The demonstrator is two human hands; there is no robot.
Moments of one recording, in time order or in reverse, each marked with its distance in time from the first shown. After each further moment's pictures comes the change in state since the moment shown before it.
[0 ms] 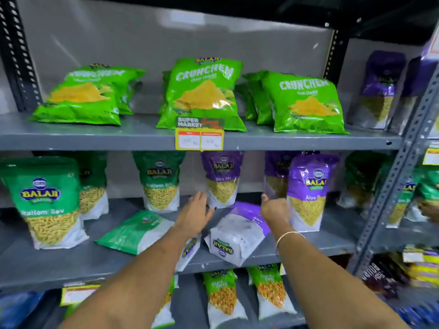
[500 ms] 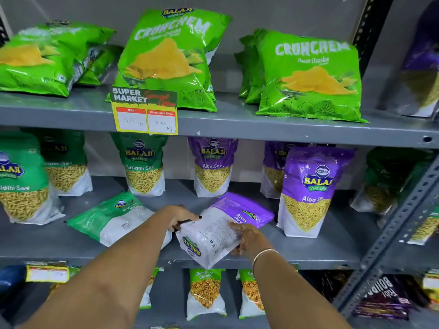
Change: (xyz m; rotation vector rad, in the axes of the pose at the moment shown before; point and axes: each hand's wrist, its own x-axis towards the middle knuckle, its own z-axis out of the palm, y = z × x) left_hand 0.071 -0.003 0.081 -0.403 -0.594 -0.687; right_hand 0.055 0.074 0.043 0.612 -0.894 0.372
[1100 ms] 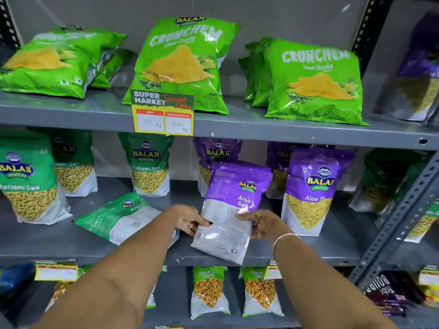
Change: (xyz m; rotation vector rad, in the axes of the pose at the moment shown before) left_hand -0.019 0.000 -0.001 -0.230 -0.241 0.078; right_hand -0.020 -0.043 -0.005 -0.216 -0.024 -0.117
